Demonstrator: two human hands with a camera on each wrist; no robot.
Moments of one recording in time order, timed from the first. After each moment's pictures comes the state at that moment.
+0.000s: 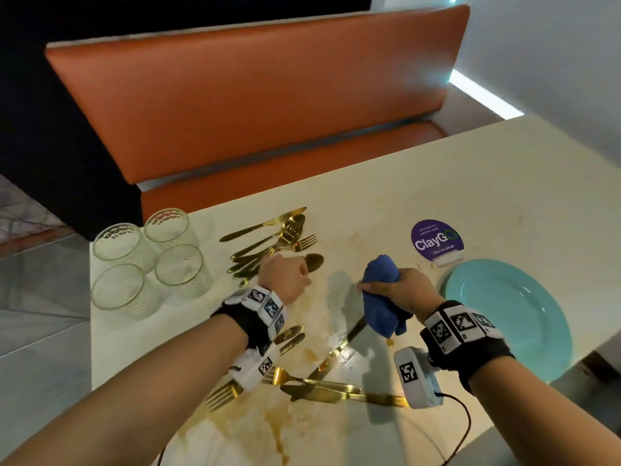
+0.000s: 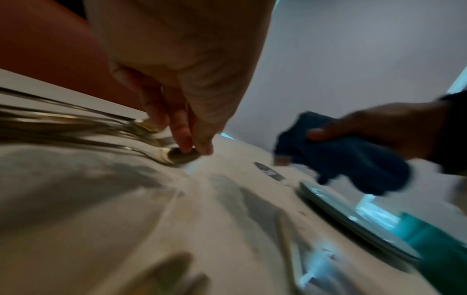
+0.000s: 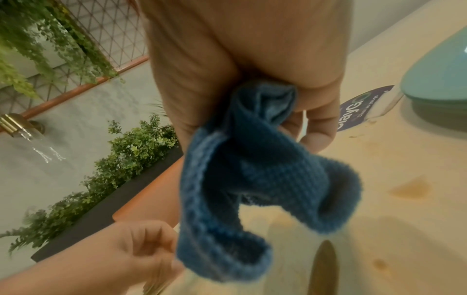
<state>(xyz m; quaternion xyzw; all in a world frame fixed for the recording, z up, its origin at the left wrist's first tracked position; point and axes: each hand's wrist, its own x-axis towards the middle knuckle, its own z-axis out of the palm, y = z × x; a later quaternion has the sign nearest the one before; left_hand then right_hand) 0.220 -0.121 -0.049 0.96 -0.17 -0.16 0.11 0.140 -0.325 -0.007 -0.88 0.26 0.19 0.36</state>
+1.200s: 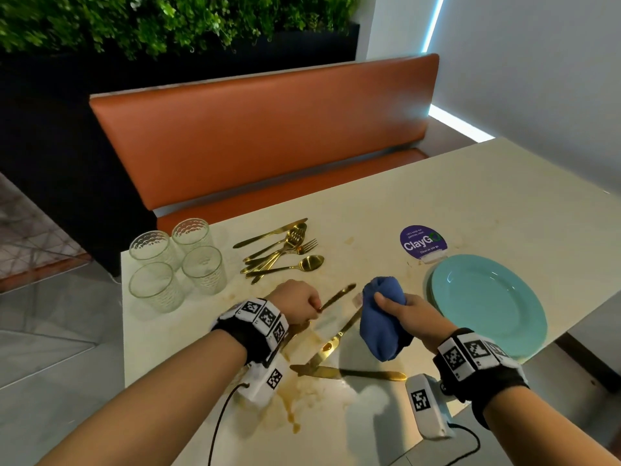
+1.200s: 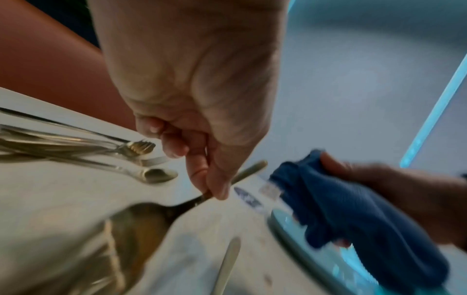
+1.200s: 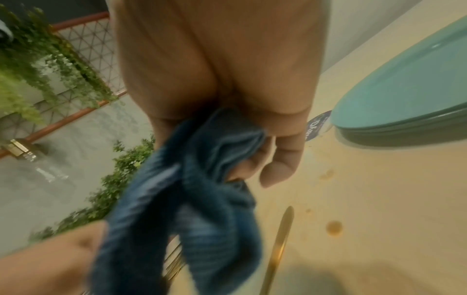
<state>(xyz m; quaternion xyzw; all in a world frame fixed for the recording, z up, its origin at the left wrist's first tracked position) 0.142 -0.101 0.000 0.91 -0.23 -0.31 0.18 0.050 -0.304 0.014 -0.80 0.27 0.17 0.51</state>
